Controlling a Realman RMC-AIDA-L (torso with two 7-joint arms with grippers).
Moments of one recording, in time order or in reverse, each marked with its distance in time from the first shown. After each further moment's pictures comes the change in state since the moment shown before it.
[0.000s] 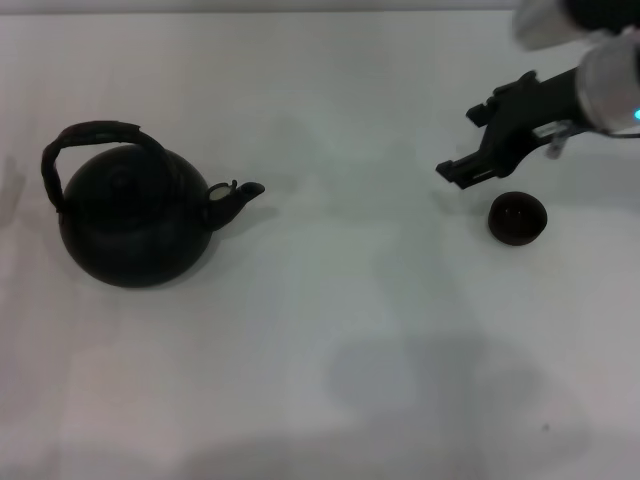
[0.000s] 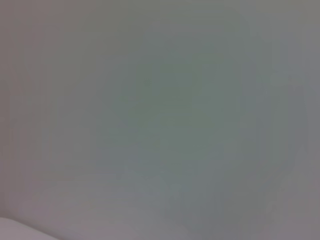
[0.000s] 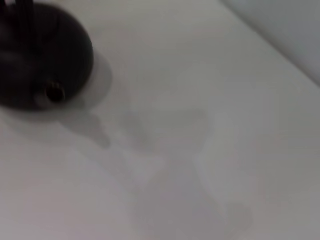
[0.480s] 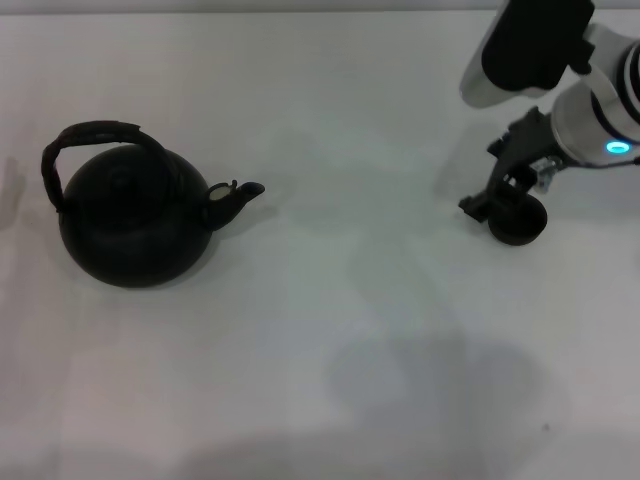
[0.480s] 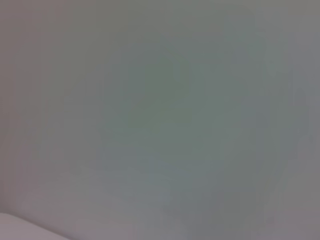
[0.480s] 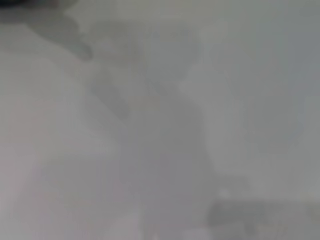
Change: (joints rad) left arm -0.001 0.000 0.000 -0.006 0.006 -0.003 0.001; right arm 0.041 0.002 -0.177 0.040 -0.203 0.003 0.194
